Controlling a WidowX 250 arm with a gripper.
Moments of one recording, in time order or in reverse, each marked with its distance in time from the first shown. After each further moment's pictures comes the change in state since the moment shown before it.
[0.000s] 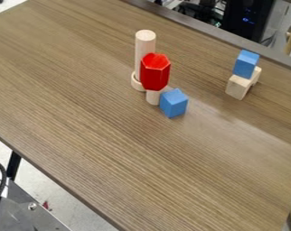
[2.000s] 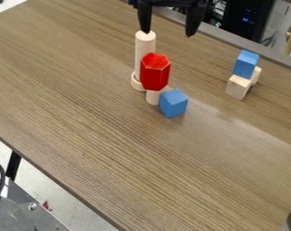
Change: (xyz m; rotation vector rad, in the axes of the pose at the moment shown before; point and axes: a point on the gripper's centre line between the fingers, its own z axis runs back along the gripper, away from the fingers) arm -0.072 0.054 0.019 0.330 0.254 0.407
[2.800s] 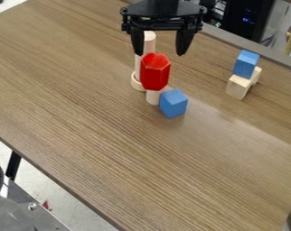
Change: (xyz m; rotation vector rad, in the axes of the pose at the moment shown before) arm -0.011 0.008 -0.029 0.017 0.023 0.106
